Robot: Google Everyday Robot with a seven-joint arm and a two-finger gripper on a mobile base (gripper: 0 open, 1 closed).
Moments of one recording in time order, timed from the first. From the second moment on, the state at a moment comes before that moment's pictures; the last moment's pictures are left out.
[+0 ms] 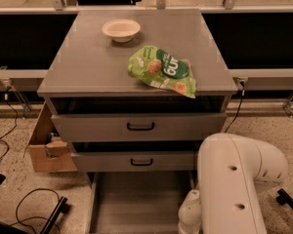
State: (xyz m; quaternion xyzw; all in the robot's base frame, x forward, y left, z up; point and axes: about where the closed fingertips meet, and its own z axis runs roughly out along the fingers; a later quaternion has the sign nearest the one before) arm 0.365 -0.170 0.169 0.63 -0.77 -0.08 0.07
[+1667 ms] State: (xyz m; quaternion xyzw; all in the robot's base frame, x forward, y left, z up) arm 0.365 -0.170 0.168 0.63 -0.77 -0.08 0.07
